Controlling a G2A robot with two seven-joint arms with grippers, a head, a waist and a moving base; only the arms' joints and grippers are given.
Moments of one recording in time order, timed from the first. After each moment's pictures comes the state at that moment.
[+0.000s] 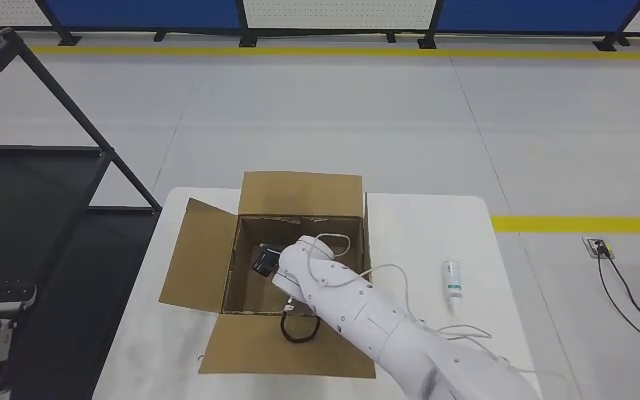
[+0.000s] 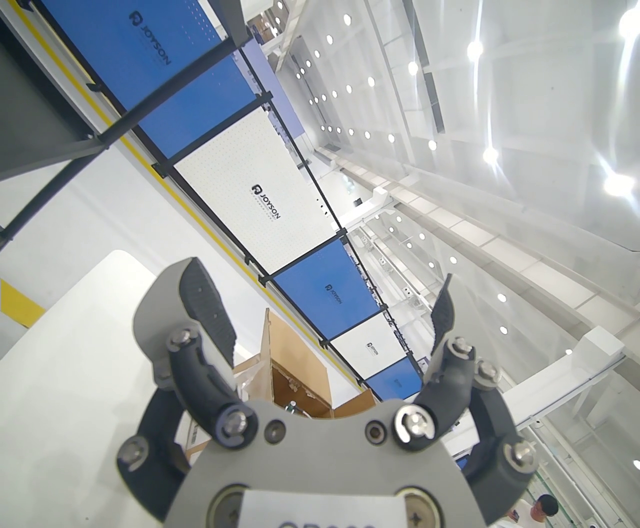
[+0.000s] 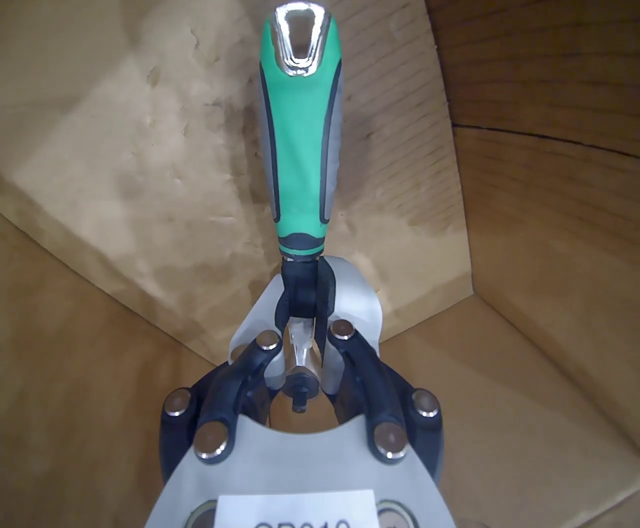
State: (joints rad) left arm 1.69 -1.25 -2.23 -2.04 -0.19 -0.29 -0.23; right arm -0.17 -1.86 0.32 -0.52 -0.97 -0.14 1.10
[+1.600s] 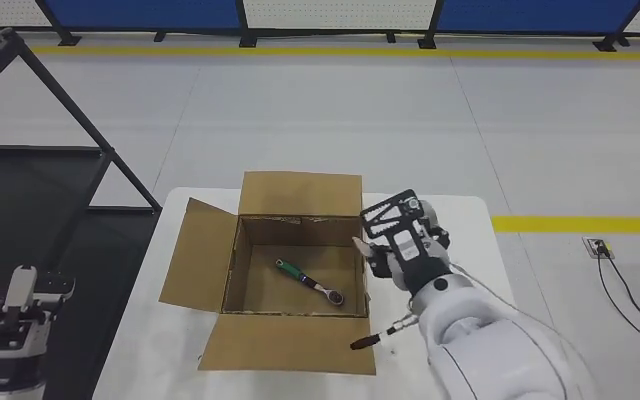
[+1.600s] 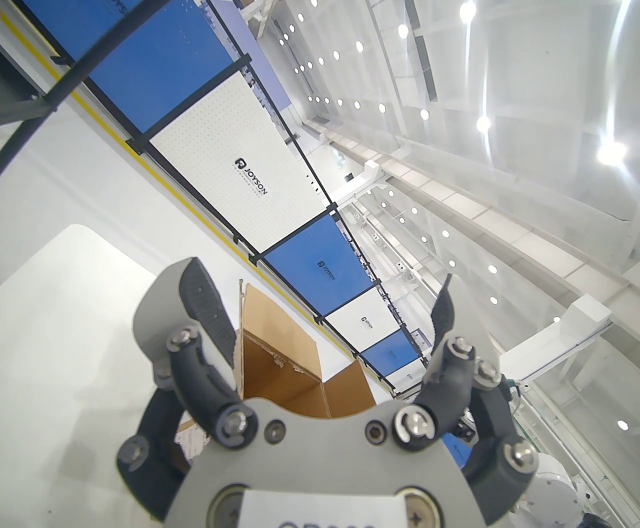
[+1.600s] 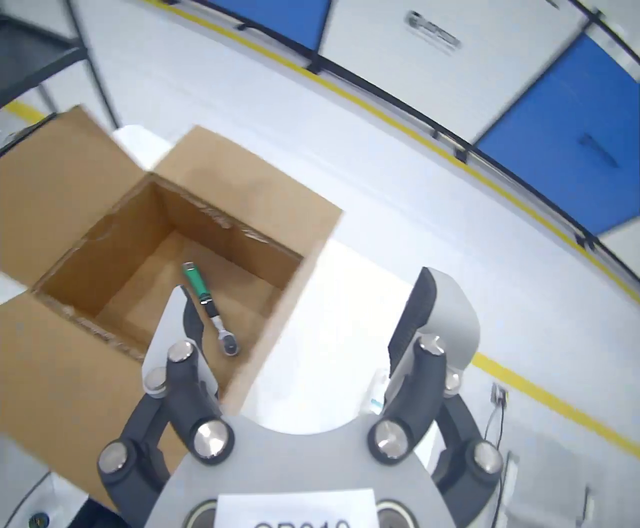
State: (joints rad) left arm 1.70 -1.26 -2.13 -2.11 -0.12 -0.29 -0.23; right arm -0.94 -1.51 1.16 -2.28 -1.75 0.01 1.31
